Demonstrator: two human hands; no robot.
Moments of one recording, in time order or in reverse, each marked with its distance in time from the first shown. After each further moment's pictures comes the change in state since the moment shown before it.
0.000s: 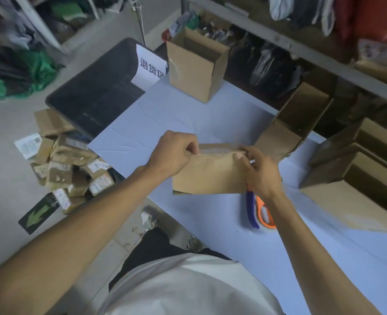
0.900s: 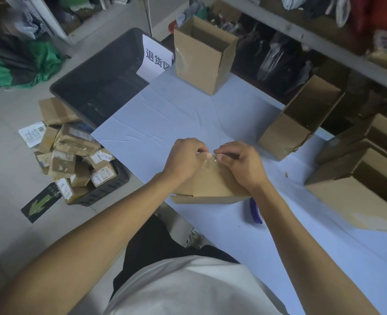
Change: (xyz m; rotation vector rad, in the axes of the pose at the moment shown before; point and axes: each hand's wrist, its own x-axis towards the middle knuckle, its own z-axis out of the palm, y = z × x) left_hand -0.022 0.001 0.042 -0.085 -0.014 -0.081; right_hand 0.005 -0.013 0.039 0.177 -0.155 -0.149
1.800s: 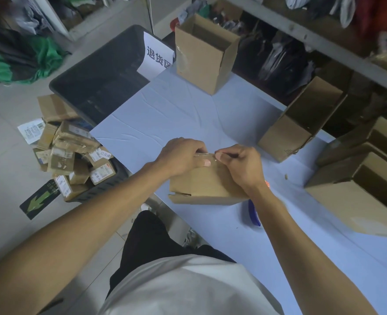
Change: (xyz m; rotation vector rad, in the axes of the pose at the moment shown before) left_hand 0.016 -0.010 -0.014 0.253 -0.233 0.007; right_hand 0.005 -0.002 0.005 0.038 0.053 0.208
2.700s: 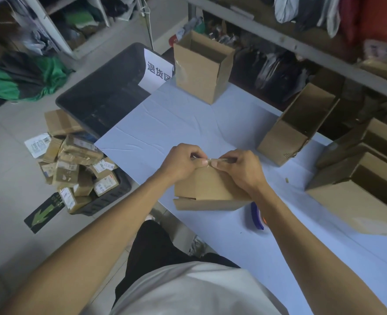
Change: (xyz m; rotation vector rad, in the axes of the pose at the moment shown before) left_hand -0.005 -0.005 0.007 -0.404 0.126 -0.075; right_hand -0.001 -0.002 -0.007 -0.175 -0.049 -0.055
